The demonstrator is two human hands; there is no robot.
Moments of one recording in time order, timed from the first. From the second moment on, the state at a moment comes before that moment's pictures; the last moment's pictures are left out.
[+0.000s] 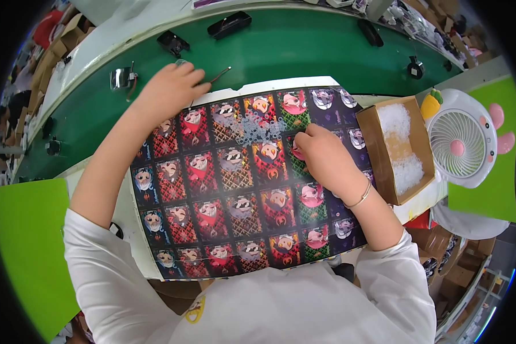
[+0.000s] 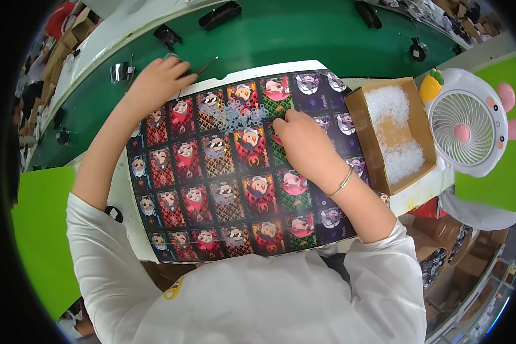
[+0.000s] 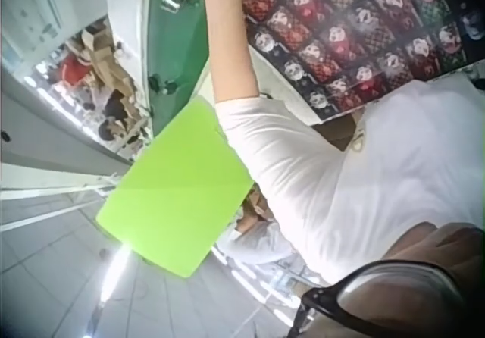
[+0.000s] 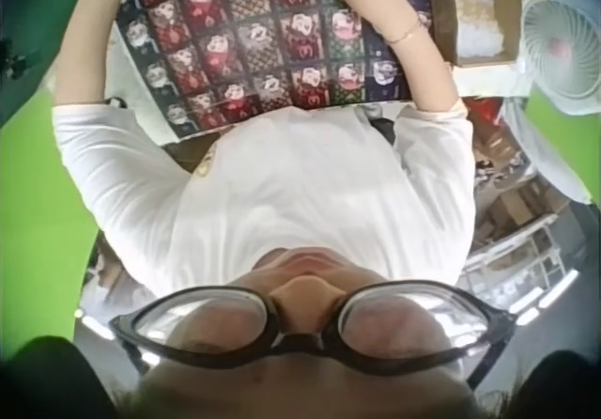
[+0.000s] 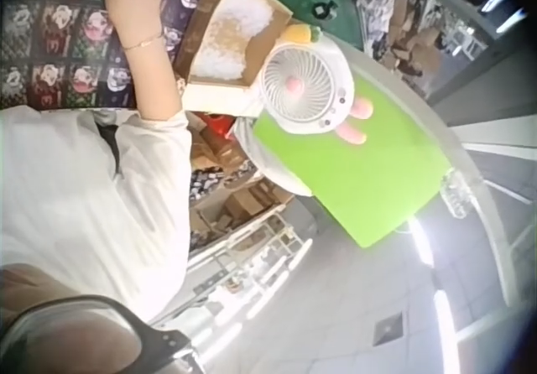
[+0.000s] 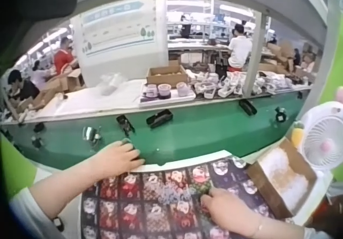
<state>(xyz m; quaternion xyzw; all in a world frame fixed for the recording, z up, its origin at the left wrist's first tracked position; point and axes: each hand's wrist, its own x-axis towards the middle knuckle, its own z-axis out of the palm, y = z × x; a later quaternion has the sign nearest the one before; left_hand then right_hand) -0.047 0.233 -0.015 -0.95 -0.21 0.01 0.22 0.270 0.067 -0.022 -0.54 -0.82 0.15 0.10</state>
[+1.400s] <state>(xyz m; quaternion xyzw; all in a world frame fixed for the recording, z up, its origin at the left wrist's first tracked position) 0.062 -0.025 0.009 -0.87 -0.34 -0.32 -0.17 0.236 -0.057 0.041 -0.51 -0.58 0.44 0.45</state>
